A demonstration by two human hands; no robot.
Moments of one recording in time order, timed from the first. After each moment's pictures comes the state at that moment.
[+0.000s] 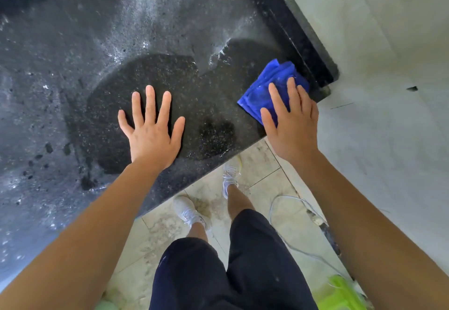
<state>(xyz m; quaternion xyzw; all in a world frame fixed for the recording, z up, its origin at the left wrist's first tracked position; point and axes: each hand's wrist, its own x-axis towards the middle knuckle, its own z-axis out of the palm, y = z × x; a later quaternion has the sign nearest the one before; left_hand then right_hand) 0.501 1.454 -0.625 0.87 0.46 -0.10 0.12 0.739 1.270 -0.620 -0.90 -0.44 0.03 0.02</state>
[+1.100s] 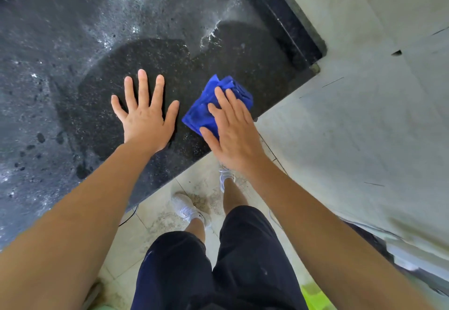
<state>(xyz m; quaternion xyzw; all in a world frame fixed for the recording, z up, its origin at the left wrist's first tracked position) 0.498 1.458 -0.624 0.88 0.45 -0.12 0.14 0.630 1.292 -0.617 -0.82 -0.54 0.11 0.11</state>
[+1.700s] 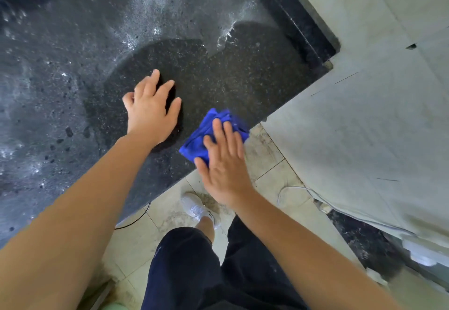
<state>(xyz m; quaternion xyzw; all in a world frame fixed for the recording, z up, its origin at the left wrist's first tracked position) 0.473 1.484 -0.605 0.90 0.40 -0.04 0.18 0.528 1.276 -0.616 -0.84 -0.50 0.15 0.13</state>
